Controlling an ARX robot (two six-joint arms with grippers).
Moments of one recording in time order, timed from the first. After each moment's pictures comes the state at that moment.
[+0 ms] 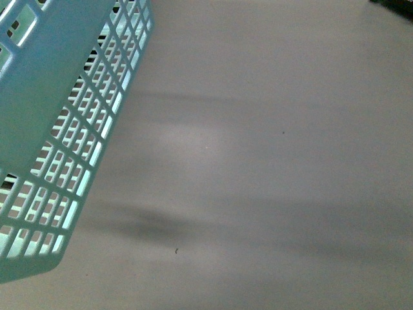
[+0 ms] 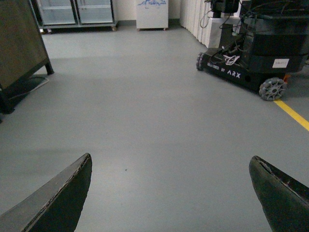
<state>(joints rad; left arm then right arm) 0.05 0.99 0.87 -0.20 0.21 -1.57 0.00 0.00 0.02 0.00 0.00 0.00</state>
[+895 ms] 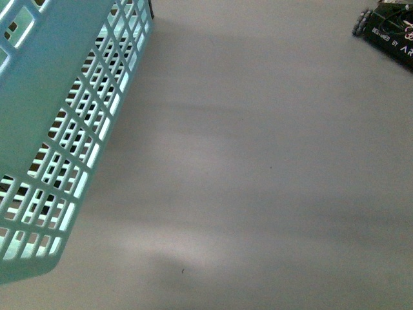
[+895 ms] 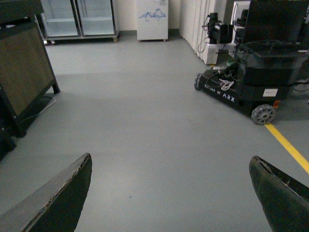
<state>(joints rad) 0.05 0.99 0.87 -0.20 0.21 -1.57 0.00 0.00 0.02 0.00 0.00 0.00</state>
